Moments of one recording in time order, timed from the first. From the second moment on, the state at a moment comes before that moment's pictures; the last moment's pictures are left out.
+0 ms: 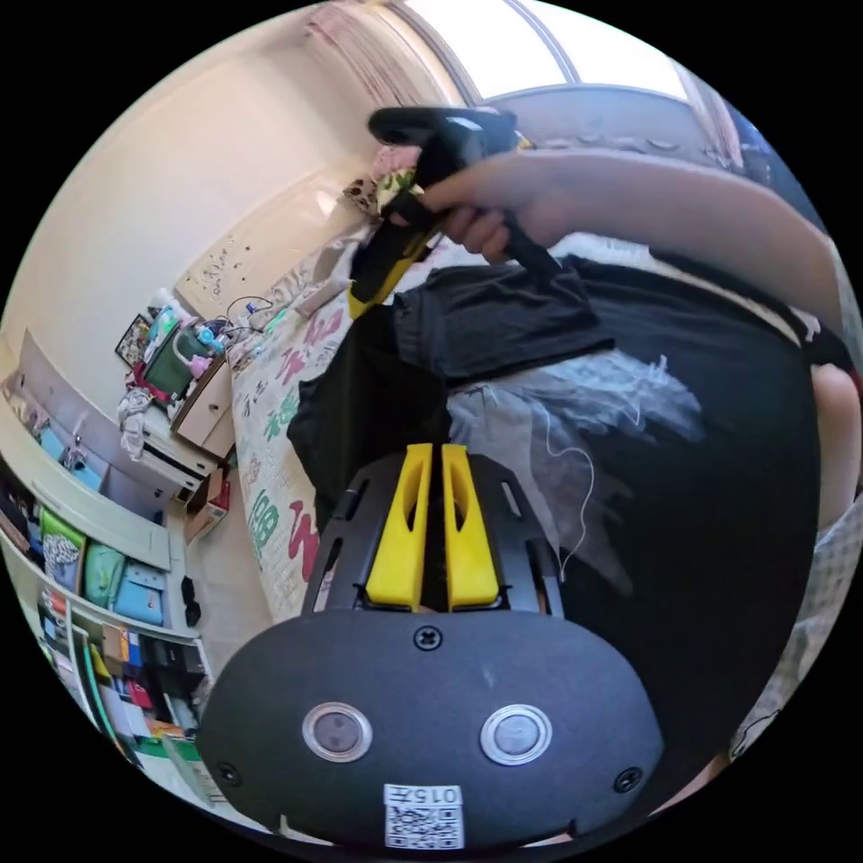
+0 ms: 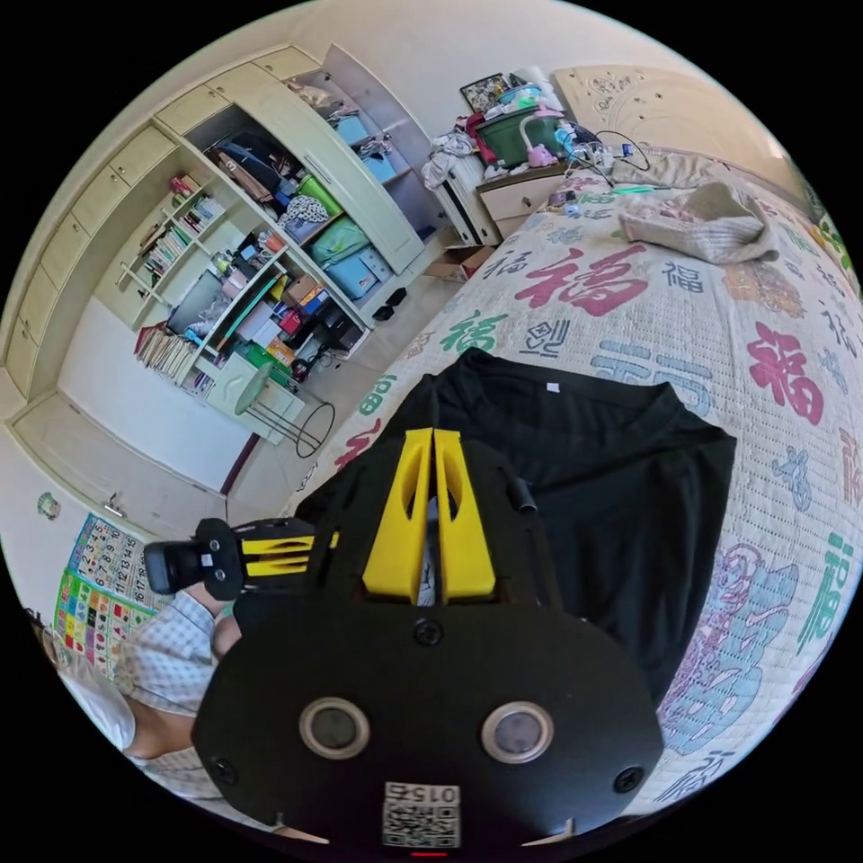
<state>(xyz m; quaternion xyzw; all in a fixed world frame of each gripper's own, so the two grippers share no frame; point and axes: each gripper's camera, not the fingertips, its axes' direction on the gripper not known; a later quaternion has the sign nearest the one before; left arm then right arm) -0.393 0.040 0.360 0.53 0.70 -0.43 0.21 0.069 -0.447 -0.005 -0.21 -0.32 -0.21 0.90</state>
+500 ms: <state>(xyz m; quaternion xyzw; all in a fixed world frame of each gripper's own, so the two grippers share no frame) -0.412 0.045 0.393 0.61 0.71 -0.36 0.02 0.176 -0.413 -0.084 -0.18 -0.16 -0.30 0.92</state>
